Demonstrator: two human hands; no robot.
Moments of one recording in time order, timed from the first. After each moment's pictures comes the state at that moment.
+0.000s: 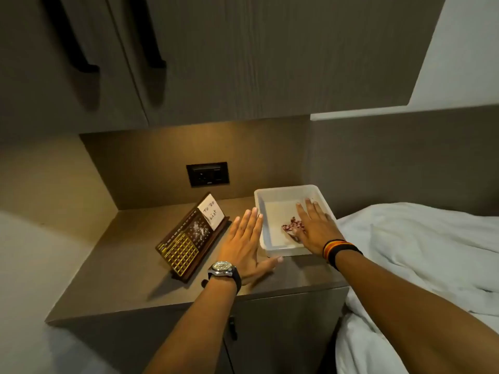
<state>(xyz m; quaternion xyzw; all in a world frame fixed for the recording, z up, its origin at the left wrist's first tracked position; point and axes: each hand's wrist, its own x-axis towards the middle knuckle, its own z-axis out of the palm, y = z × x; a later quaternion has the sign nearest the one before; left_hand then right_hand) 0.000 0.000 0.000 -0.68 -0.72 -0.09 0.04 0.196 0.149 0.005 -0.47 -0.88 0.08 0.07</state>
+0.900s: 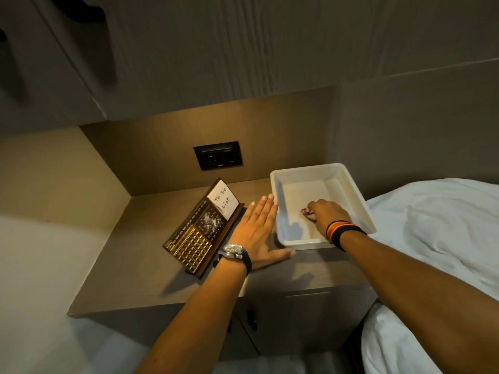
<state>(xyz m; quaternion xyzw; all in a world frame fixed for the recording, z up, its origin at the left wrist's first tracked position) -0.038 0.045 -0.013 -0.71 -0.71 -0.02 -0.01 0.141 0.206 -0.032 -0.48 -0.87 0.07 0.00</state>
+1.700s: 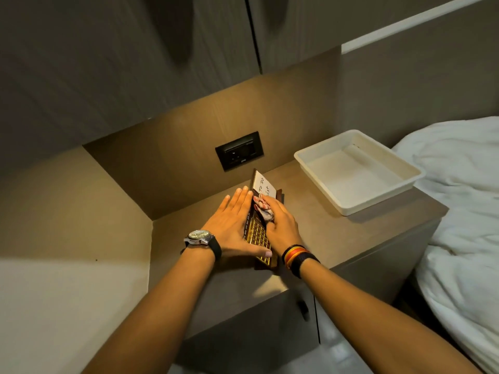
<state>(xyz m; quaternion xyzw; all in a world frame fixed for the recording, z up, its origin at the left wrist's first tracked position) -0.247 -0.037 0.041 -0.78 -0.62 0.05 -0.07 -0.091 -0.008 -0.029 -0.50 -0.66 0.39 0.40</state>
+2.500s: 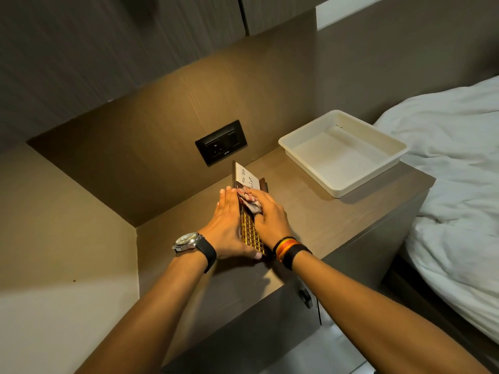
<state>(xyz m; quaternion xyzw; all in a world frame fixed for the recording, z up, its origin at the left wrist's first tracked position) -0.243 -0.039 0.038 -0.74 -0.64 0.01 -0.19 -0.107 -0.010 -0.033 -0.50 -0.64 0.39 0.44</state>
